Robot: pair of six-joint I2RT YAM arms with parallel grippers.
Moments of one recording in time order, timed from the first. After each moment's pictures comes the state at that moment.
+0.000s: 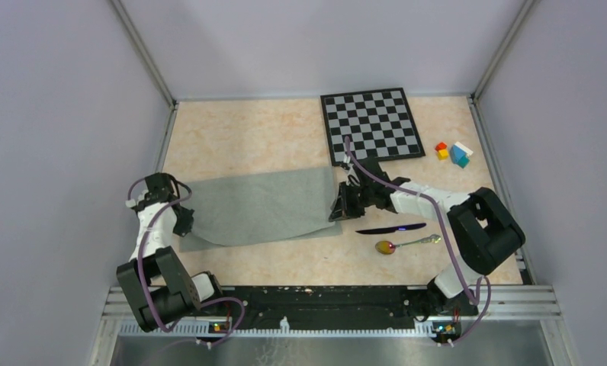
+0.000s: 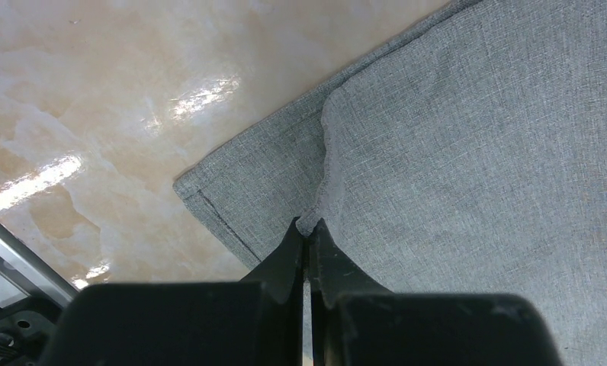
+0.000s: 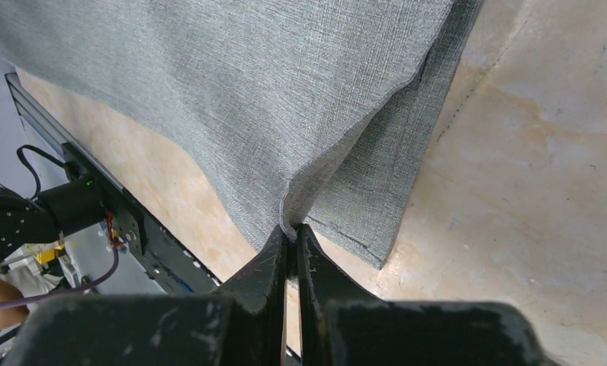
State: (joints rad) left arm 0.42 1.20 0.71 -0.69 -0.18 -0.76; right arm 0.62 1.59 0.85 -0.17 -0.43 0.61
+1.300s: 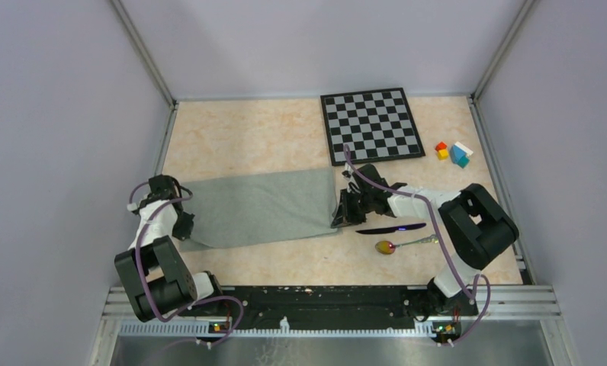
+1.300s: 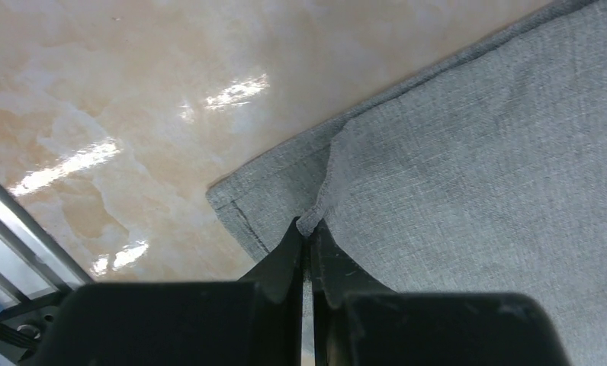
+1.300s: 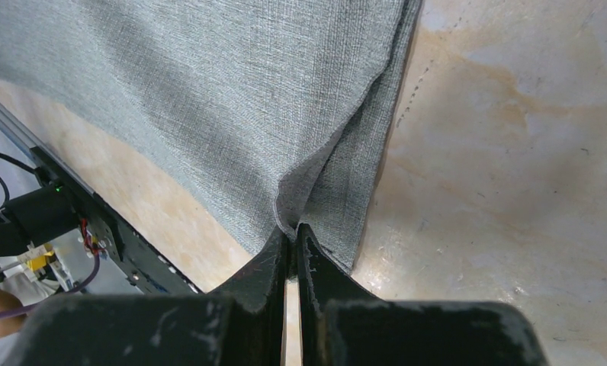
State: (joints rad) left arm 0.42 1.27 0.69 -0.68 -0.24 -0.75; right arm 0.63 1.63 0.78 -0.12 -0.42 0.63
